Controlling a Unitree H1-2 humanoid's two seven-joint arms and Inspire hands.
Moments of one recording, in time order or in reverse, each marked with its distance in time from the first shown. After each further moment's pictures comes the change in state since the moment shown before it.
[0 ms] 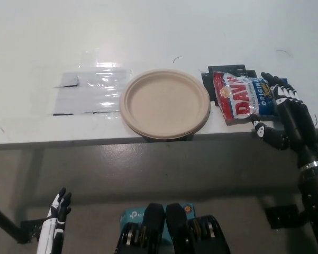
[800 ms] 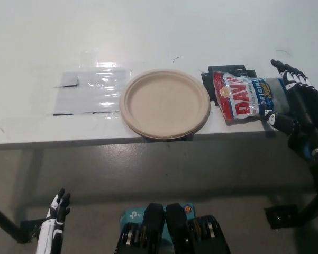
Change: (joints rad) left_arm 0.003 0.000 0.003 -0.001 -0.003 -0.001 0.000; right_arm -0.076 -0.079 0.032 0.003 -0.007 0.095 0.074
